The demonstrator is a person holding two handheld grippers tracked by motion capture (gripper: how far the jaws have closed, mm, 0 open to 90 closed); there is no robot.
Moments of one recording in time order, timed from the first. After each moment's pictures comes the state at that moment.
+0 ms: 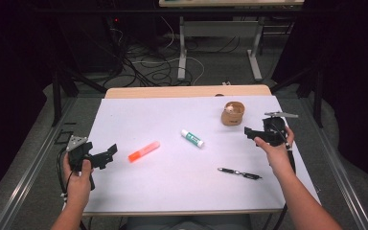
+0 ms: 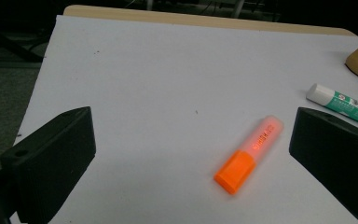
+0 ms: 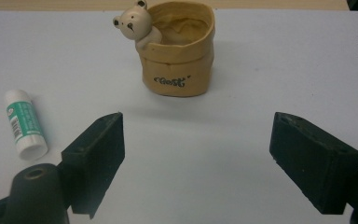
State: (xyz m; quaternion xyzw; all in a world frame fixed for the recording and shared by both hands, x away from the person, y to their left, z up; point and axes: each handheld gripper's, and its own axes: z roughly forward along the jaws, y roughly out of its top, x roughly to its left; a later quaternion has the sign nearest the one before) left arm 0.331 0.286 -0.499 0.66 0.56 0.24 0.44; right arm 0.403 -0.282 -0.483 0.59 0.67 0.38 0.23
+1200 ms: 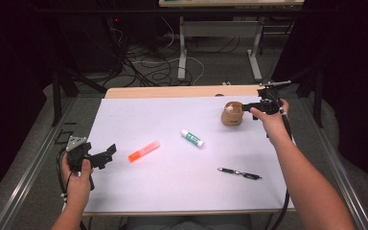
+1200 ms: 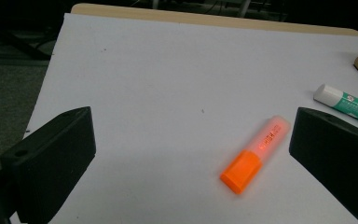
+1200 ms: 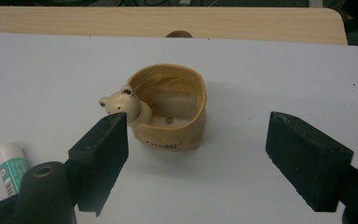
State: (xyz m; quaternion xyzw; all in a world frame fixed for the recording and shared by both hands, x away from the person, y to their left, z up) left arm 0.331 0.287 -0.500 0.65 0.57 0.24 0.44; right arm 0.478 -0.274 -0.436 0.62 0.68 0.33 0.19
